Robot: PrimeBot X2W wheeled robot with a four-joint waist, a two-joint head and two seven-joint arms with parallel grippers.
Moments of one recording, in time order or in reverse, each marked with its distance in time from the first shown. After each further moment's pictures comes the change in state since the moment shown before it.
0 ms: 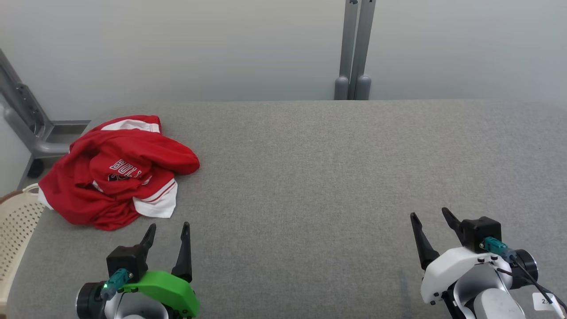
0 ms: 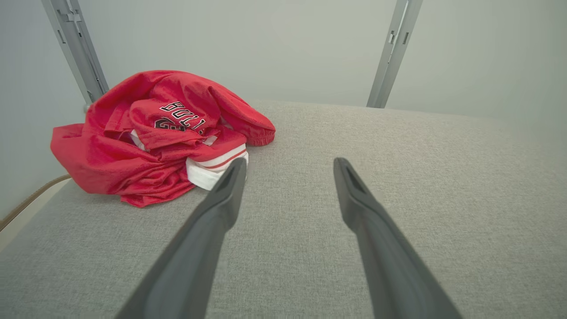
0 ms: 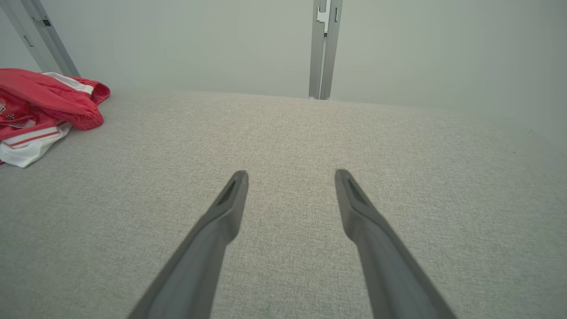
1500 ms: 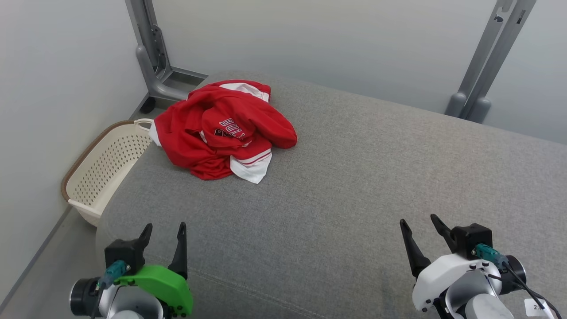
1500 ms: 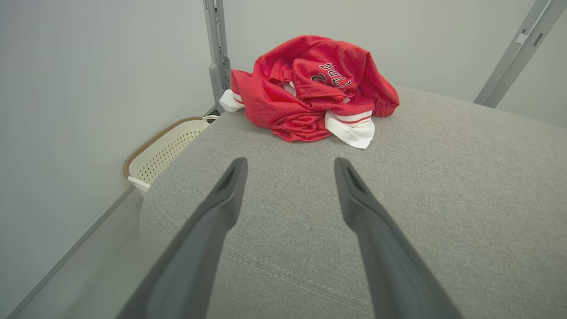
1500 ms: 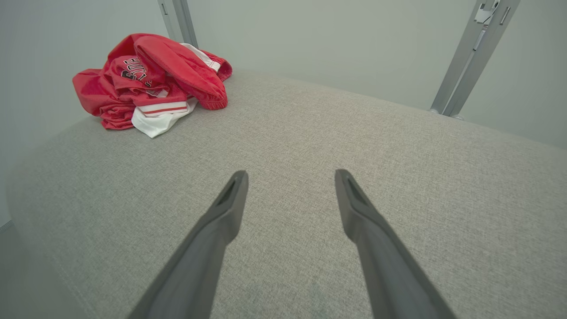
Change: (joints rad) left arm -0.002 0.049 -0.035 -0.034 -0.021 0.019 0.071; right arm 0.004 0.000 0.044 0.037 0.045 0.000 -0.036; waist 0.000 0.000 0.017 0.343
